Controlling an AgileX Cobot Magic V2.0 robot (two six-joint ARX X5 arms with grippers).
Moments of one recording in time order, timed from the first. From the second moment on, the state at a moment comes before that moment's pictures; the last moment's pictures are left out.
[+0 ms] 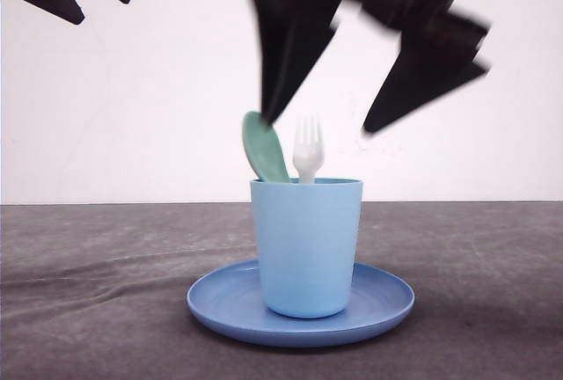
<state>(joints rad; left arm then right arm) -0.74 0.87 0.88 -0.59 -0.16 -0.28 1.00 1.19 0.88 -0.48 0.21 0.37</state>
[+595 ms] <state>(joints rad) -0.74 0.75 0.88 -0.59 -0.16 -0.30 1.00 0.56 0.92 -0.73 0.45 0.37</state>
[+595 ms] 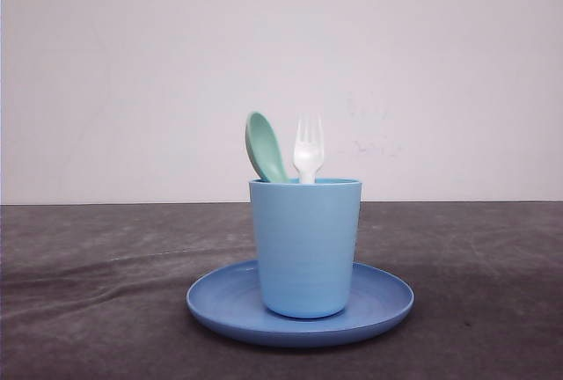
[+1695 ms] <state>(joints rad) -0.74 0.70 0.88 -0.62 -0.15 -0.33 1.00 0.55 0.92 -0.75 0.52 0.37</state>
